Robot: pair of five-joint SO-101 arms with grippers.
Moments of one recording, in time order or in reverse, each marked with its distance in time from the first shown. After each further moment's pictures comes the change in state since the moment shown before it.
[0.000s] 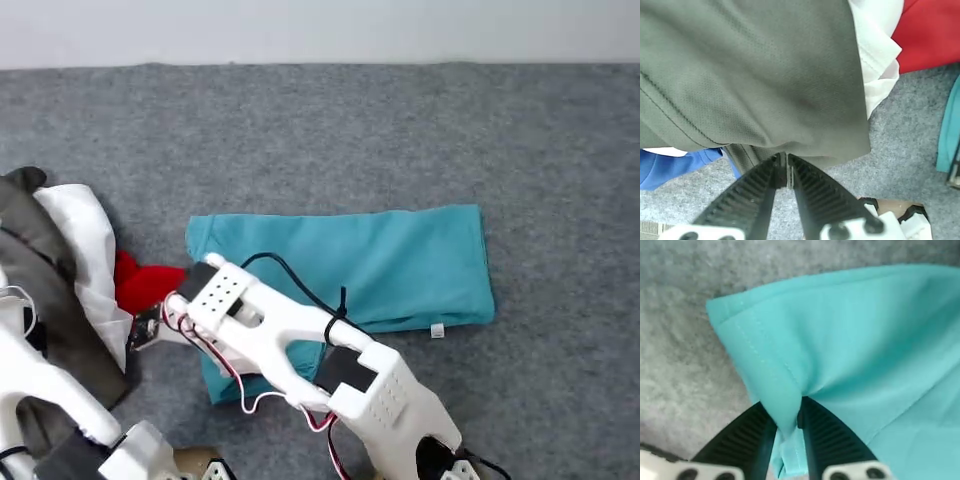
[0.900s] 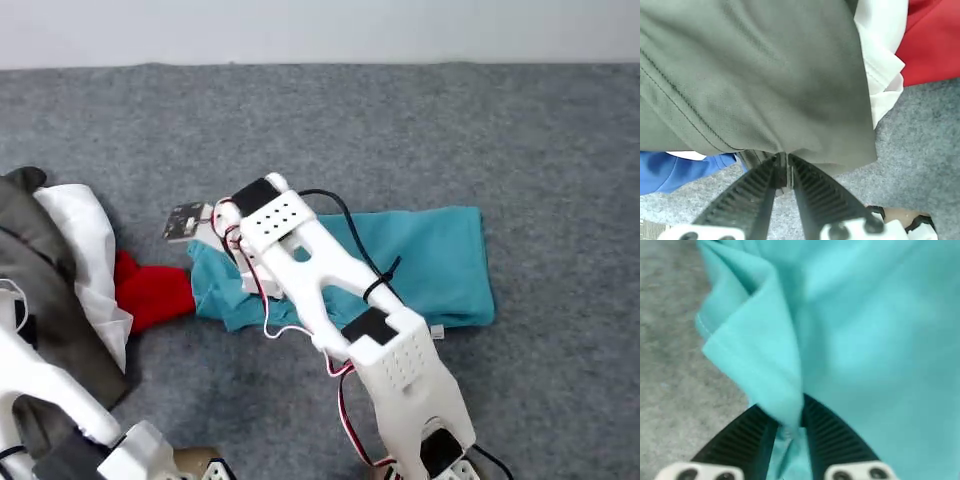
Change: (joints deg) left arm 0.0 0.3 -3.9 0.0 0.0; right arm 17.8 6.3 -17.9 1.5 -0.7
